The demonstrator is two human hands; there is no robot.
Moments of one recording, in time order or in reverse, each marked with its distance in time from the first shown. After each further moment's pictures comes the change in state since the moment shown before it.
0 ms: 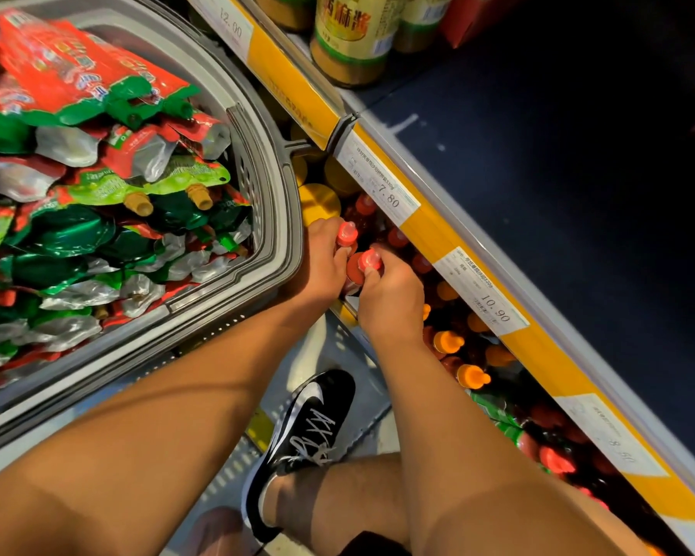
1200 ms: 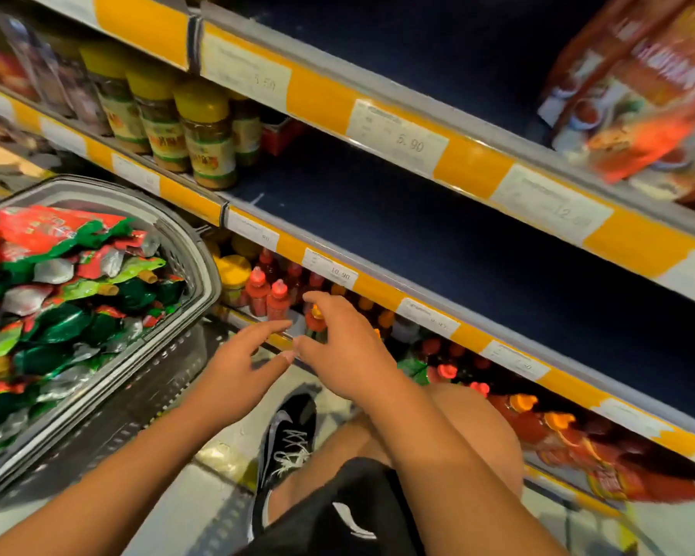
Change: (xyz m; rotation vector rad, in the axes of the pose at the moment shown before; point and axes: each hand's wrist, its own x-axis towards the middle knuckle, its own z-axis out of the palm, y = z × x) left_hand -0.124 0.162 -0.168 -0.164 -0.550 0.006; right_hand -0.175 -0.023 -0.153 -0.021 -0.138 -0.185
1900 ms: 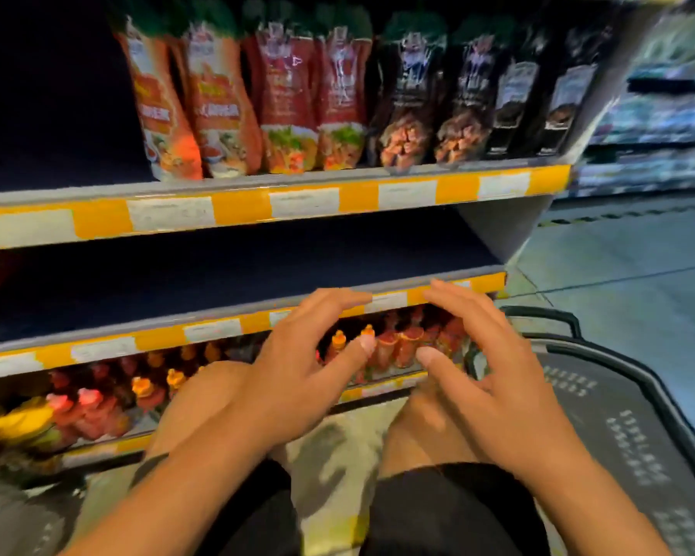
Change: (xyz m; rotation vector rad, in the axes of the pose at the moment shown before) left_hand -0.095 0.301 0.165 0.009 -0.447 0.809; right_hand -0.382 0.087 -0.151 0.046 0.941 0.140
